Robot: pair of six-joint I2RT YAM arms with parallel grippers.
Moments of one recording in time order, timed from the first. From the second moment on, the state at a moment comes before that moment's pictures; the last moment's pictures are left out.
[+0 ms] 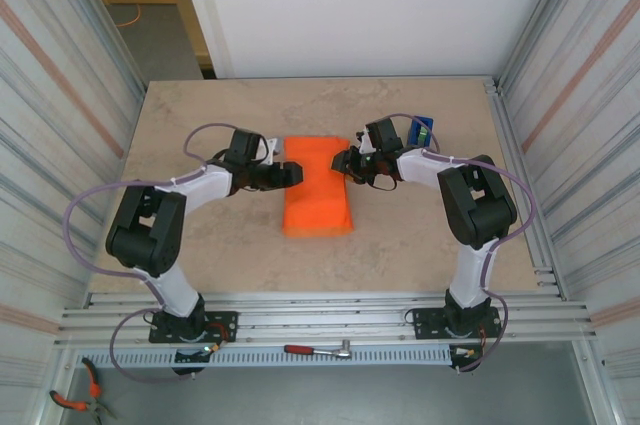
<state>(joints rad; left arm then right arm) -0.37 1.71 0.97 -0.14 0.50 -0.41 0.43 1.91 1.15 -0.10 -0.53 0.80</state>
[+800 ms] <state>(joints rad) -0.42 1.74 1.00 -0.19 0.38 -0.37 0.35 1.87 1.24 -0.26 -0.53 0.77</state>
